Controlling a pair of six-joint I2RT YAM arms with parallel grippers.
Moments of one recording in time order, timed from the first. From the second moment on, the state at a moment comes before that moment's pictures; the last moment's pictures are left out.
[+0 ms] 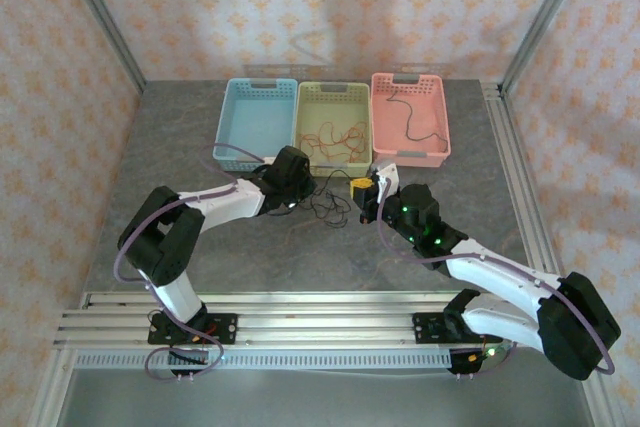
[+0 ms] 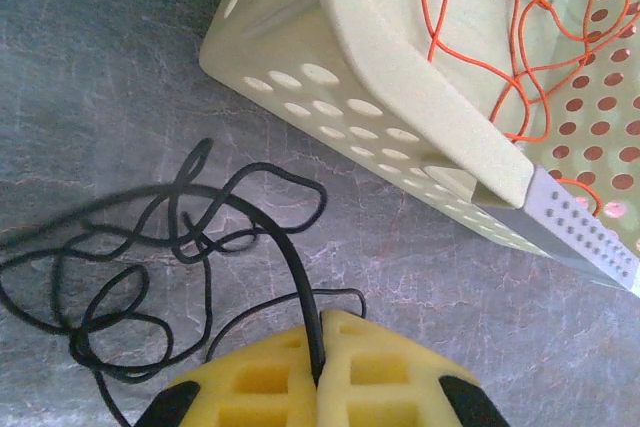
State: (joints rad) left arm -0.57 1.70 0.97 -0.11 -0.03 -1.15; right arm 0.68 1.05 0.46 0.38 -0.07 0.20
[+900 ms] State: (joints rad) left arm -0.46 1.14 0.83 -0.41 -0.14 -0.96; right arm 0.68 1.00 0.43 0.39 0.02 0.19
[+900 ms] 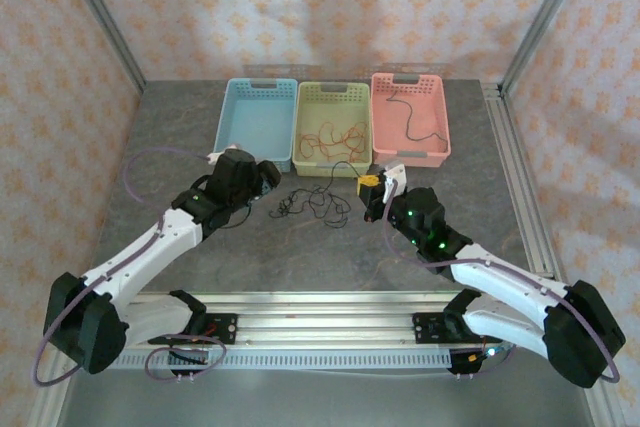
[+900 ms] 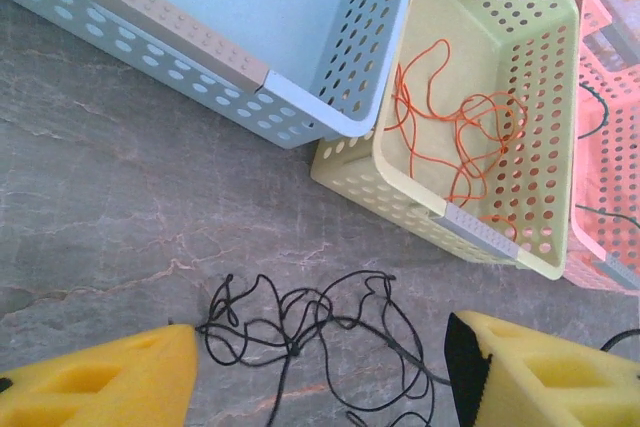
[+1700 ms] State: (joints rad) left arm -0.51 1.64 1.14 -0.60 -0.14 -0.70; right arm 0.68 1.00 0.43 0.40 0.06 0.19
